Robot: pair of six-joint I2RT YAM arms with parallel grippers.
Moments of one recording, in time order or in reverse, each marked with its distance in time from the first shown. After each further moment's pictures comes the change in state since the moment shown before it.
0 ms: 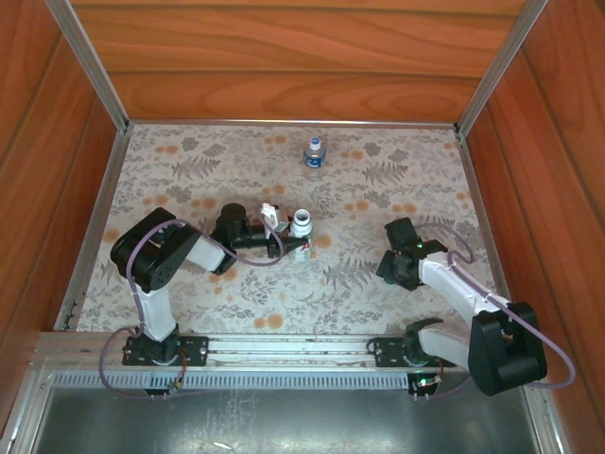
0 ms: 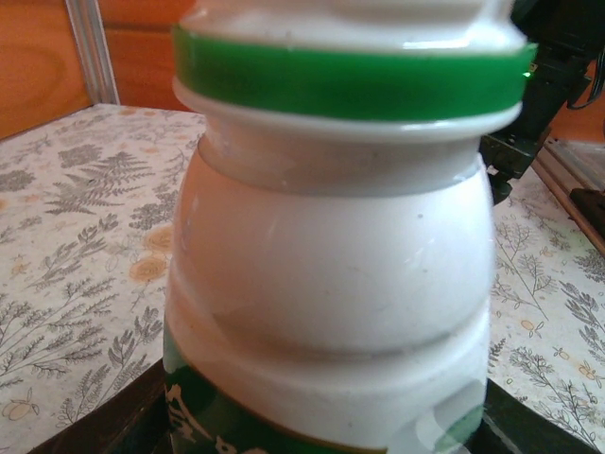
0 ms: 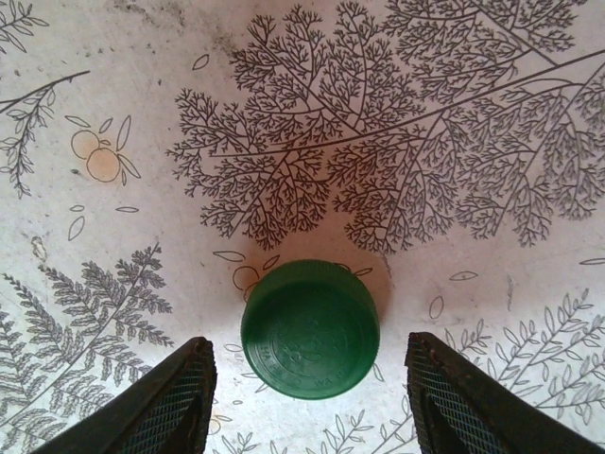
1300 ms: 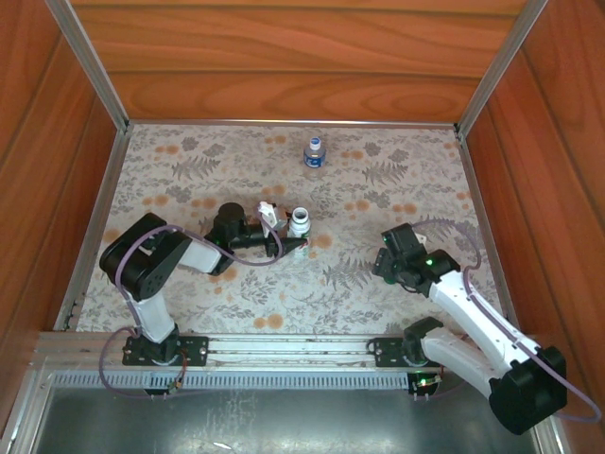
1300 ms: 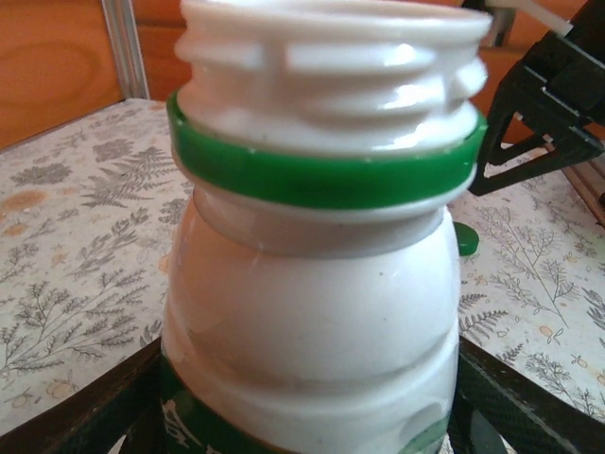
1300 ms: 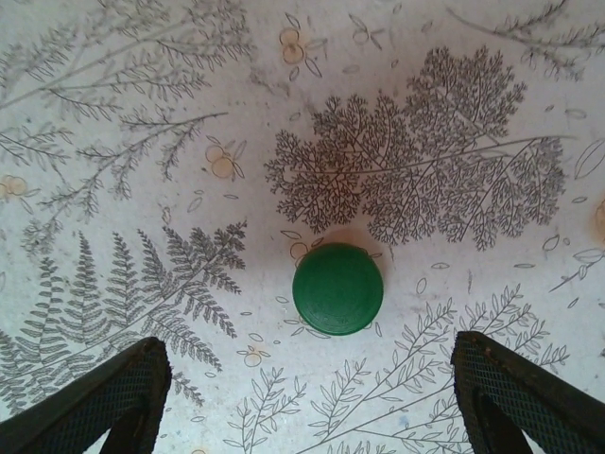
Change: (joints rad) left arm 0.000 -0.074 -0.020 -0.070 -0.066 0.016; right arm 0.172 -0.247 0.051 -0.154 0.138 0.029
